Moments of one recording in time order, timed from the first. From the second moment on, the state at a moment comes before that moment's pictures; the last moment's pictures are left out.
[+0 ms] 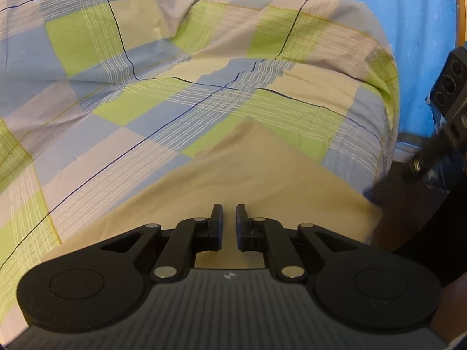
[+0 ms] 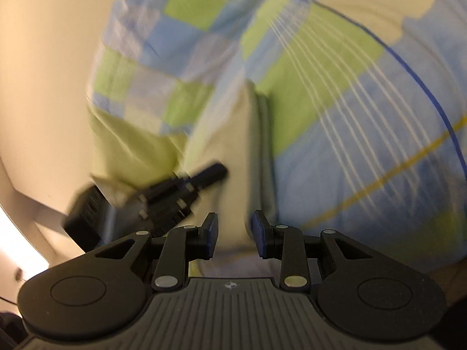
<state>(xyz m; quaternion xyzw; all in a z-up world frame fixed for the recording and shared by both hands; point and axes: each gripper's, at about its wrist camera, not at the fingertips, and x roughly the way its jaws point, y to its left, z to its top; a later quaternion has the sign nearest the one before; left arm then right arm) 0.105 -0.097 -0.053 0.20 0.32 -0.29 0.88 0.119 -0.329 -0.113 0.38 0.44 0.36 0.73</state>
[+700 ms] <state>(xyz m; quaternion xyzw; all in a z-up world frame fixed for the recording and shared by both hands) 0.101 -0.101 -0.048 0.23 0.29 -0.28 0.89 0.222 -0.284 -0.075 0.29 0.37 0.37 0.80</state>
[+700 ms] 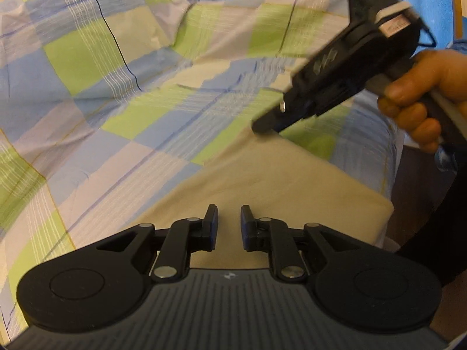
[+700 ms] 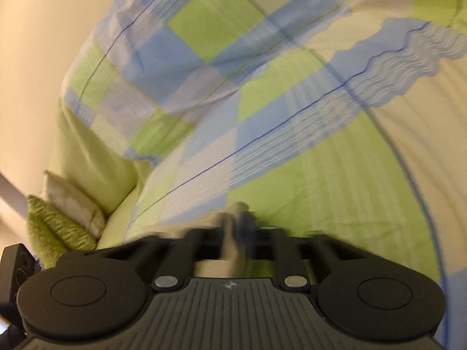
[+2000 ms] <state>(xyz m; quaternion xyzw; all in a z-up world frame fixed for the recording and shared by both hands) 0.161 0.011 -0.043 0.18 0.35 -0.24 0.89 0.223 -0.282 -0.083 0.25 0.37 0.27 0.85</state>
